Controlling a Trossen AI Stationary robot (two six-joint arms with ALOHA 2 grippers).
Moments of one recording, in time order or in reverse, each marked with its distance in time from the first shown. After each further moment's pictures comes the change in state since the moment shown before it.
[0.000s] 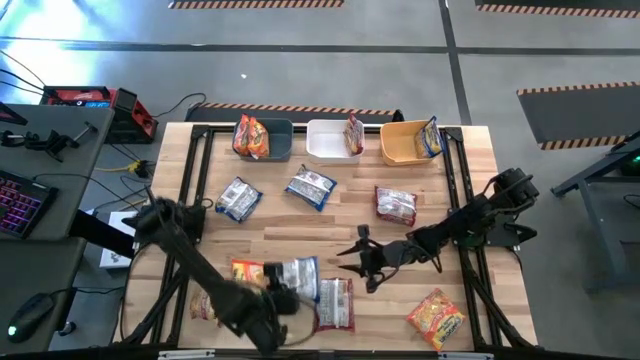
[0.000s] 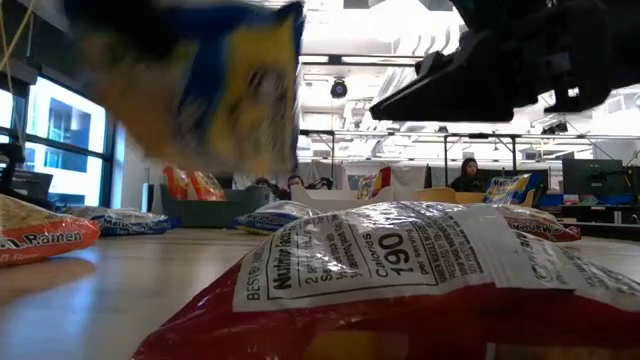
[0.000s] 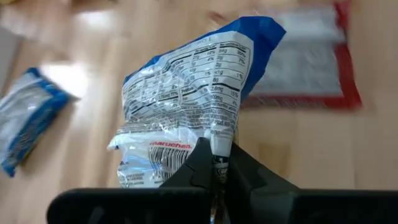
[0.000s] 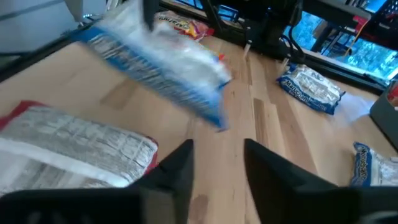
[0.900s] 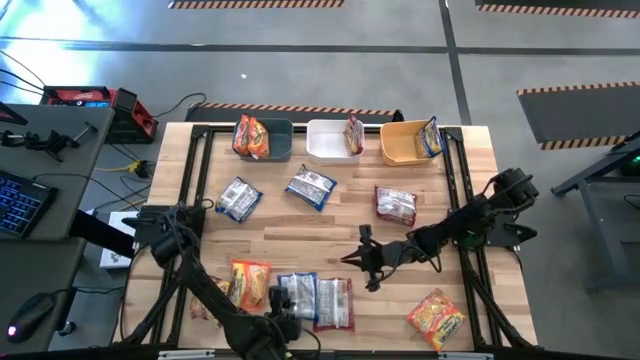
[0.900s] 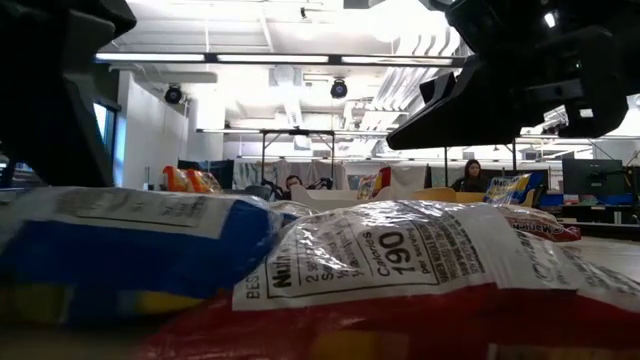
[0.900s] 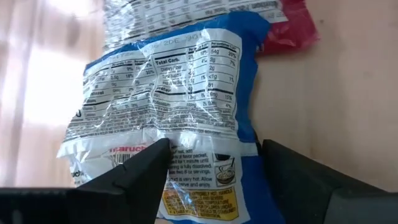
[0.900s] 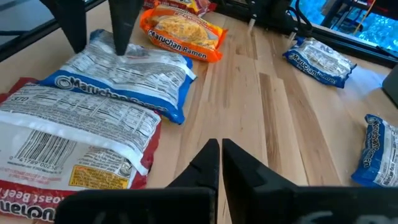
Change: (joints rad) left arm -0.075 0.265 0.068 0.085 0.058 -0.023; right arm -0.006 0.000 -0.024 -0.056 -0.010 0.053
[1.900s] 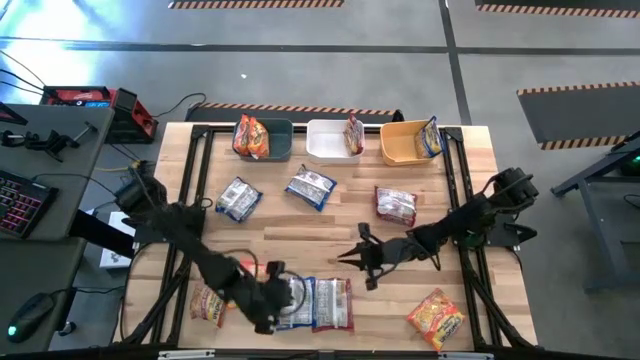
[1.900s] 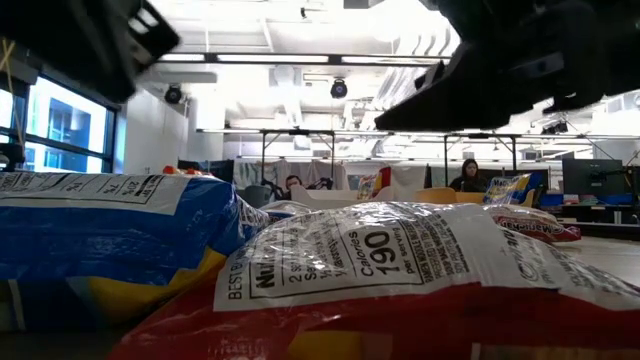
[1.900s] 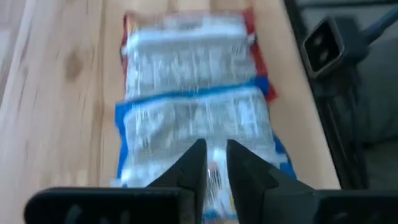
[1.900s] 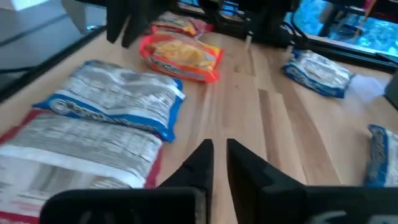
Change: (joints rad) left arm 0.125 -0.501 -0.559 0.586 0.260 0.208; right arm -0.022 0.000 0.001 0.068 -0.022 0.034
